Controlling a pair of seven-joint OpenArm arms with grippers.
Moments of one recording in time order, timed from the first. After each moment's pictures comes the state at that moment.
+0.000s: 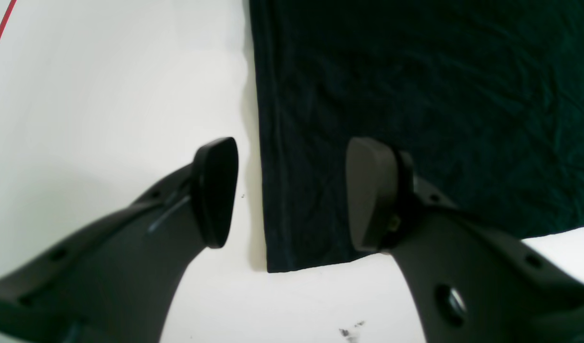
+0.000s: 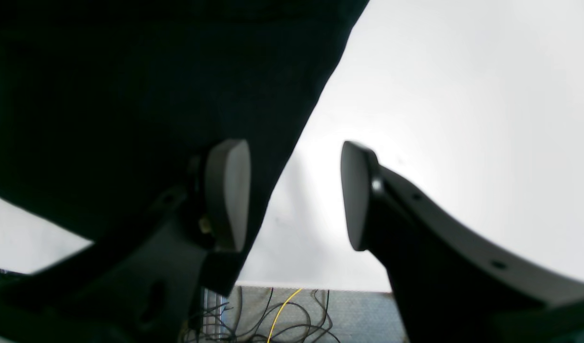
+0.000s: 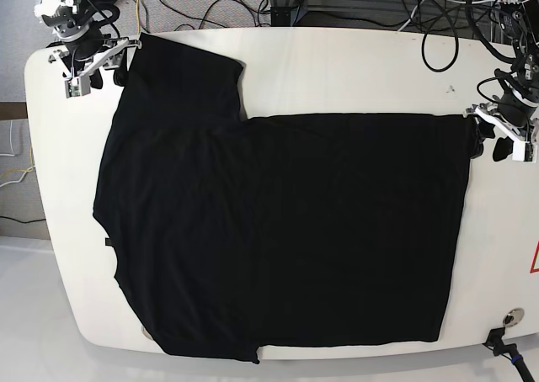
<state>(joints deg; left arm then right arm) 15.7 -26.0 -29.9 89.5 -32.2 -32.8 31.5 -33.9 11.7 33.3 108.4 26.4 29.0 -41.5</state>
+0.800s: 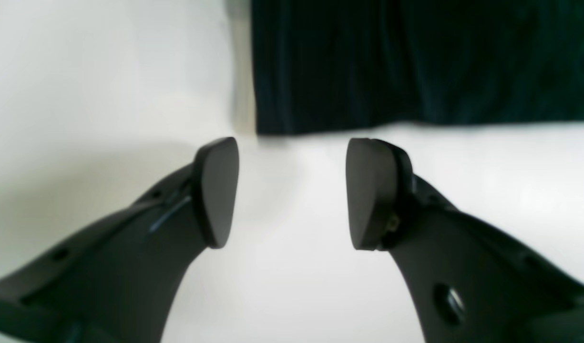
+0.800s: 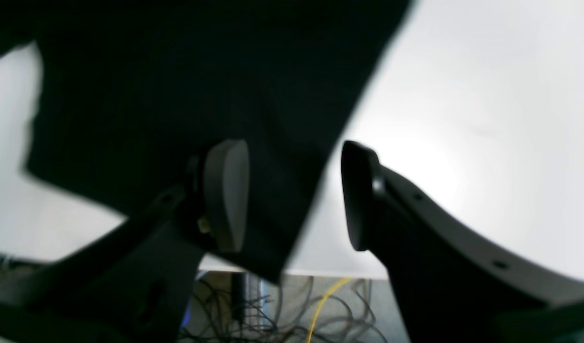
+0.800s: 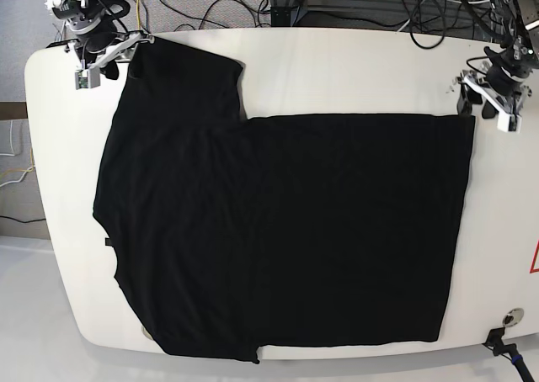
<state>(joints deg) 20.9 -23.7 -29.5 87.2 -29.2 -32.0 37.7 -34.1 8.1 32.5 107.0 30.0 29.5 -43.9</state>
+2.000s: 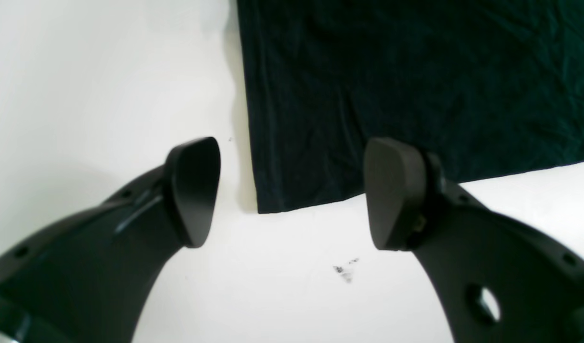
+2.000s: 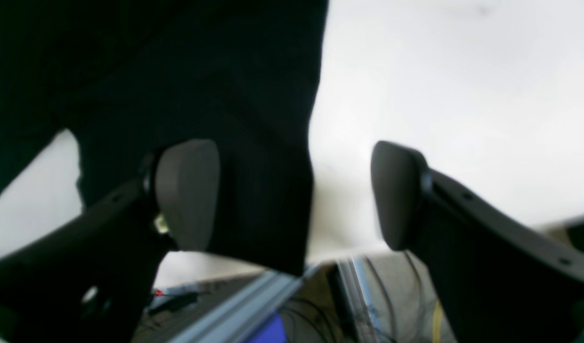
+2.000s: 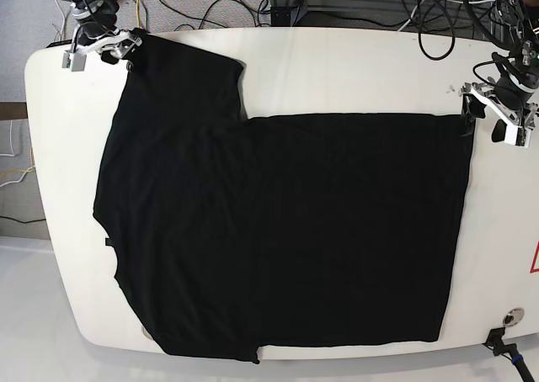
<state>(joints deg) 19.8 -24.4 -32.0 92.8 -30.3 -35.6 36.0 -33.4 3.9 40.0 98.3 47.5 28.2 -45.5</state>
